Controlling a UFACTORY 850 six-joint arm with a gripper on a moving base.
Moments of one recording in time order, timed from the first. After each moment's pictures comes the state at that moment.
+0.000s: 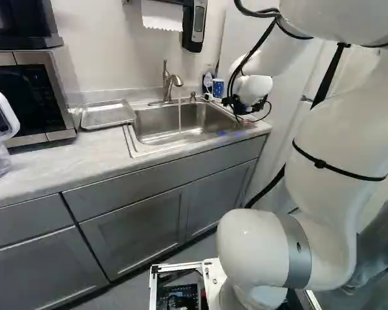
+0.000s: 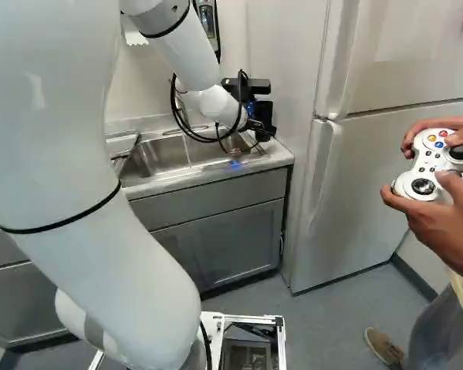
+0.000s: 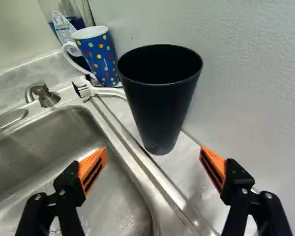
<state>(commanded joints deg) -13.5 -4.0 -49.1 17.7 15.5 -12.1</state>
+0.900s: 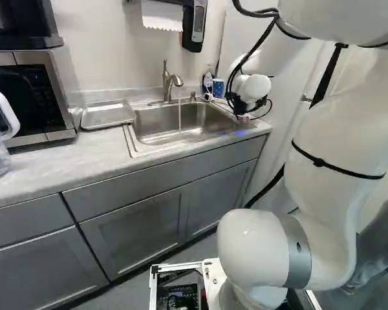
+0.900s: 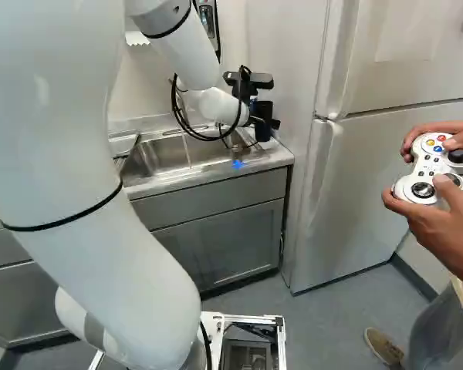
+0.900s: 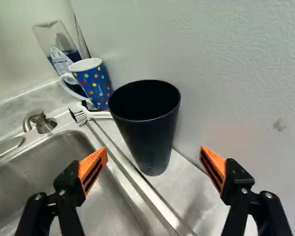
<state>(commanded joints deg) -13.3 -5.0 -50.2 21.1 23.0 -12.1</state>
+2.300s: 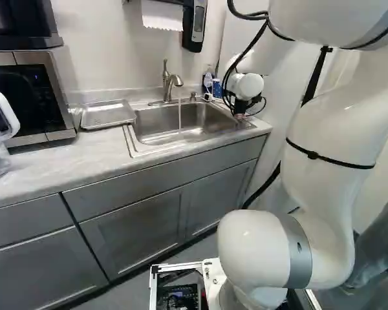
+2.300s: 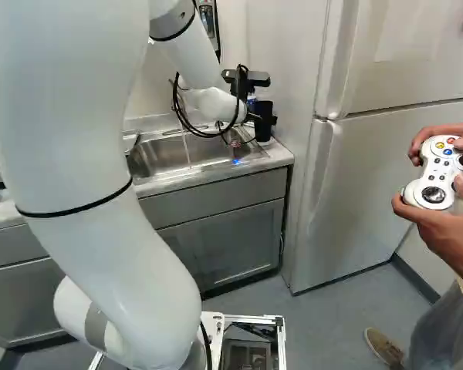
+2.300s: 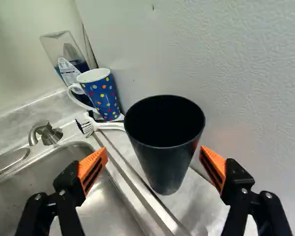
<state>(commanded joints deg) -11.6 -8.5 -53.9 21.8 24.4 -12.1</state>
